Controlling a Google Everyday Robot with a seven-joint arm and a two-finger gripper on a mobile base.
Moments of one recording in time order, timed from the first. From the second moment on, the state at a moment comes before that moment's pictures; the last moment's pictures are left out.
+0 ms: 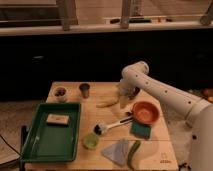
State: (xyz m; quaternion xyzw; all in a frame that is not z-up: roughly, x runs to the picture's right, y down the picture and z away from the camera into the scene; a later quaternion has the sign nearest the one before) arm 0.101 0.055 0.865 -0.25 -0.12 -0.03 0.96
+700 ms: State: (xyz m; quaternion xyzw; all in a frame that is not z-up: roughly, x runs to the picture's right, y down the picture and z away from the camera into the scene) arm 0.074 0.069 0.896 -0.28 -0.15 -0.07 0.95
